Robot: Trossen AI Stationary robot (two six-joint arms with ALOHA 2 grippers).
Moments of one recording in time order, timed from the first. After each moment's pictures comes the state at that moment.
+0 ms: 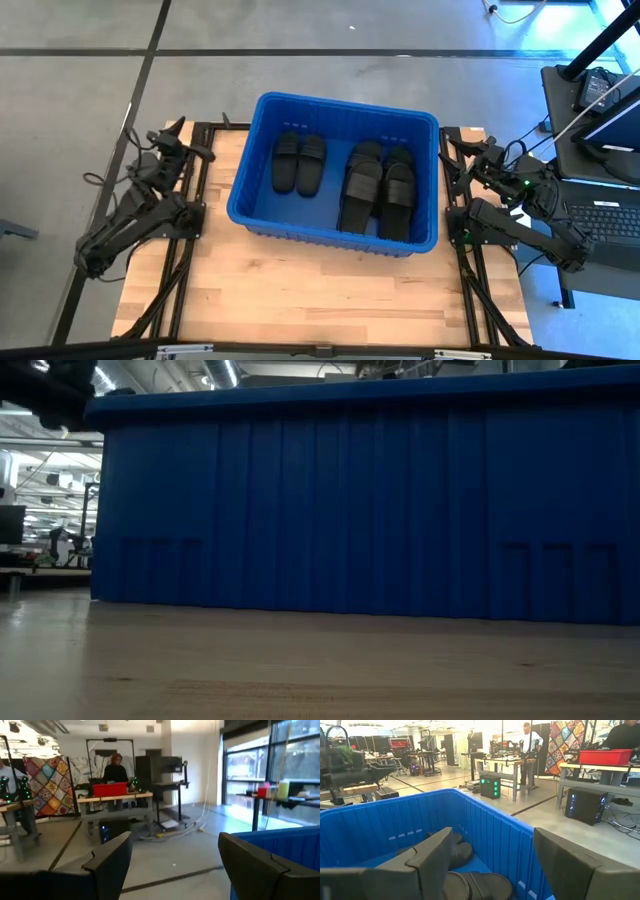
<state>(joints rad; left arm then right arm) 0.74 0.06 0.32 -0.11 -0.57 0.11 -0.52 0.08 0.55 -0.46 0.14 0.05</state>
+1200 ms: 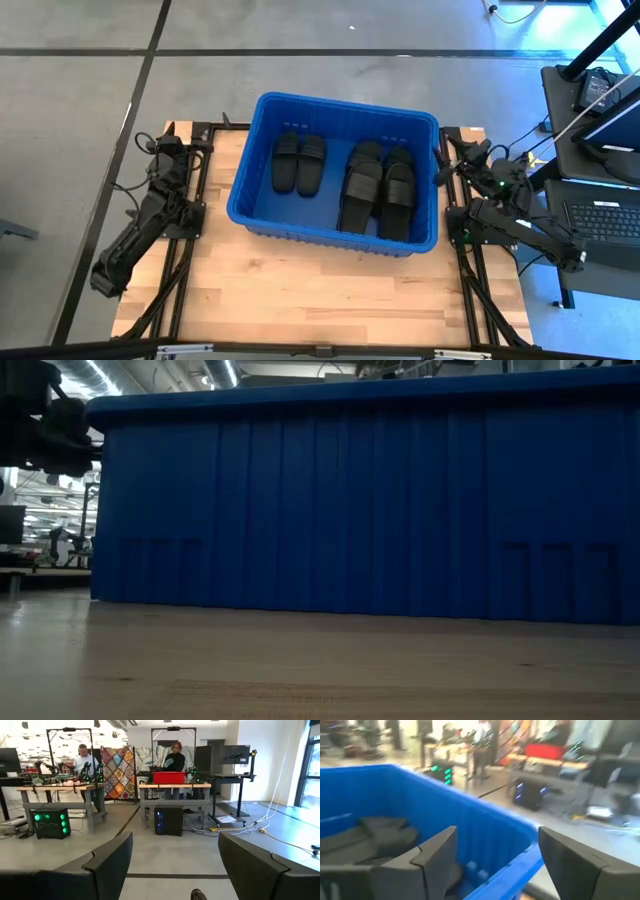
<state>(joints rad) 1.08 0.06 0.06 0.12 -0.58 0.06 -0.52 0.08 0.36 -0.33 0.42 -0.04</state>
